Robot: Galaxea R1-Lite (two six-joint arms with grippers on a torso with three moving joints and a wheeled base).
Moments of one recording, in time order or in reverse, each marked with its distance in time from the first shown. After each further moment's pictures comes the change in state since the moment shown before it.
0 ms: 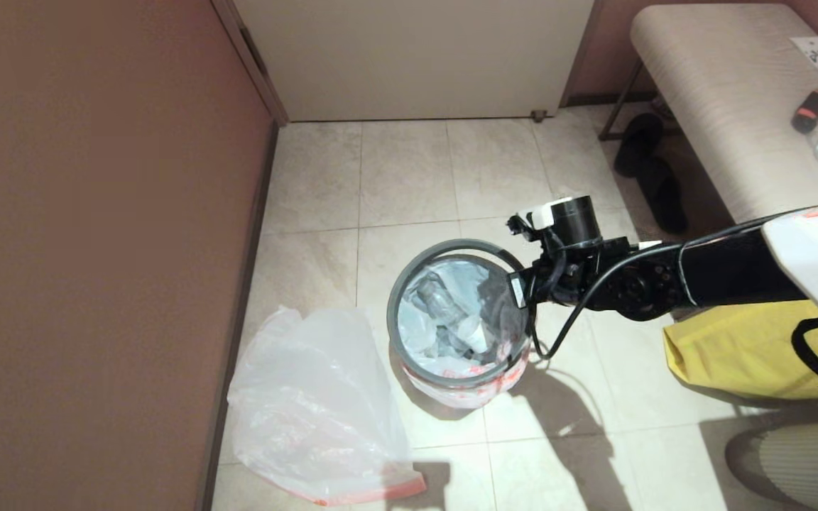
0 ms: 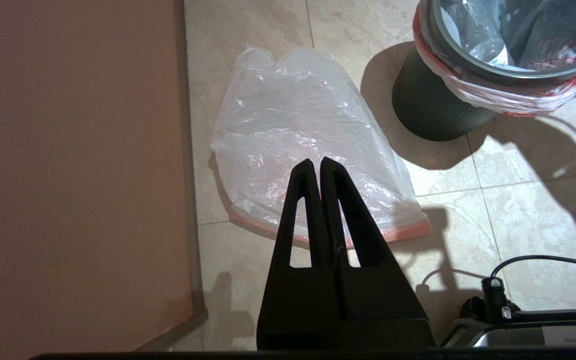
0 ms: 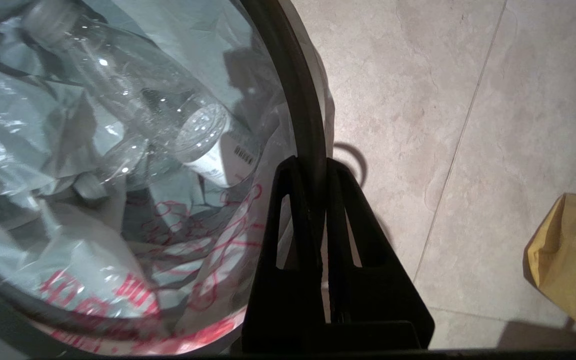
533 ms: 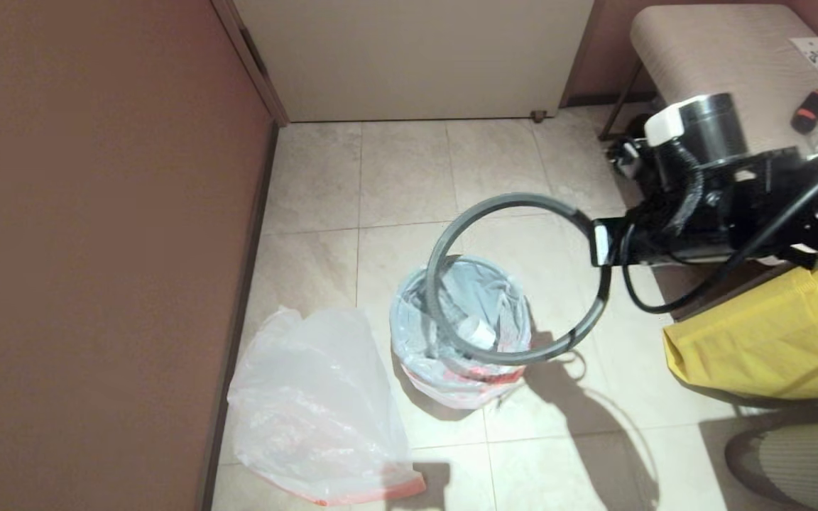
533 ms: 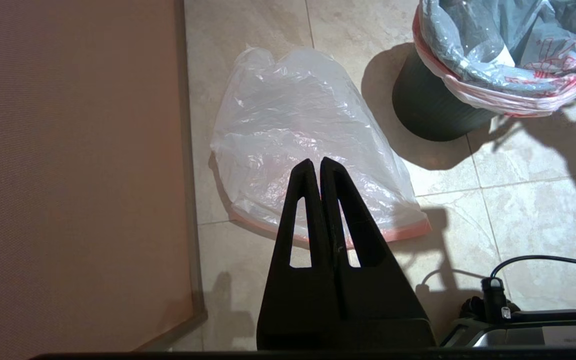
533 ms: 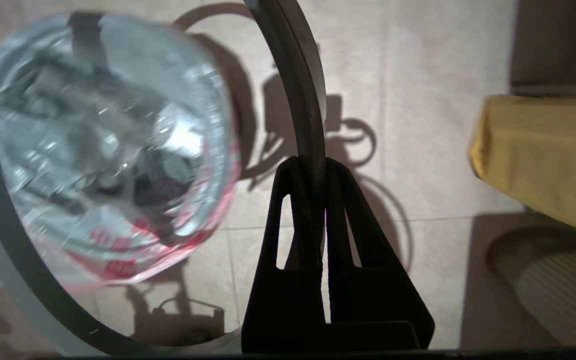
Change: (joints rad) left arm 0.000 0.000 0.000 0.000 0.000 0.000; right arm -0.082 -0.347 0.025 0.362 0.006 0.203
